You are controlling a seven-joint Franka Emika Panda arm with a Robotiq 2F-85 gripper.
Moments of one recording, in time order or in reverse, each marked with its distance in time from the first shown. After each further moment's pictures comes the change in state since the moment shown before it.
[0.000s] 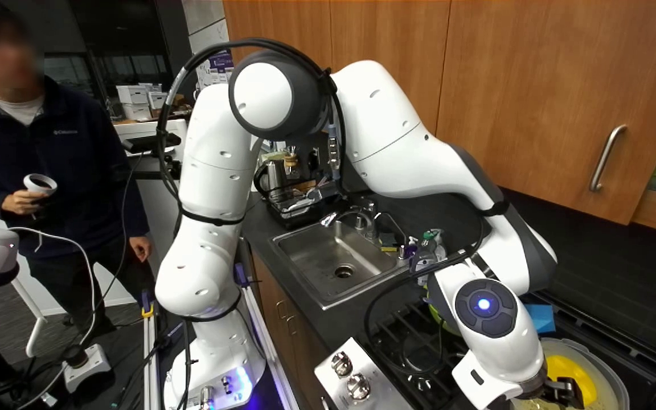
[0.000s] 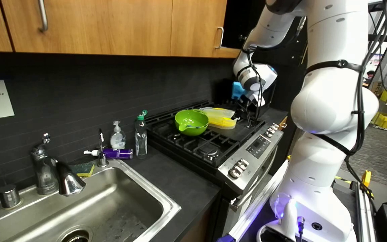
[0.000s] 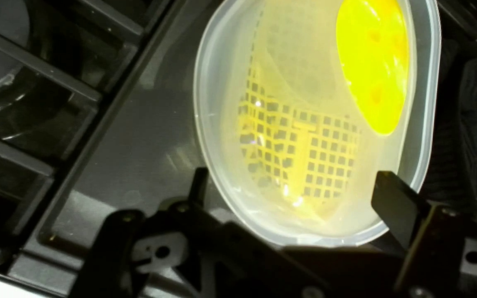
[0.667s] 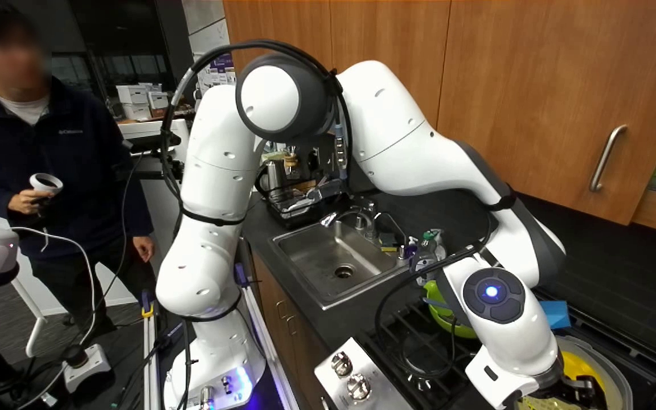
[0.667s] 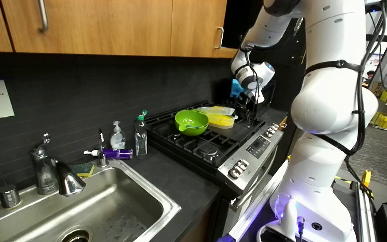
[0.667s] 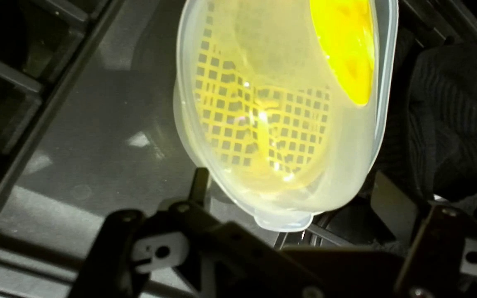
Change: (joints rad) arm 0.011 0.019 0.001 0.051 0.000 0.073 0.007
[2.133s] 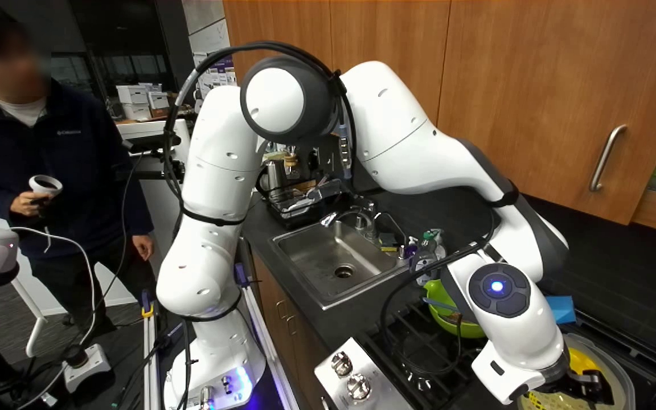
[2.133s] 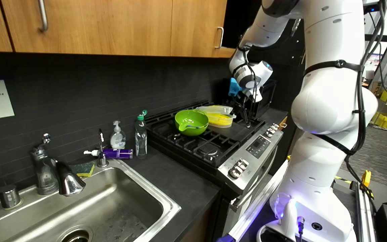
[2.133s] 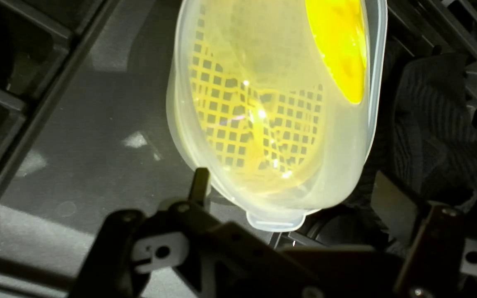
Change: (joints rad) arm 0.005 0.013 0.007 0.029 0.000 0.006 0.019
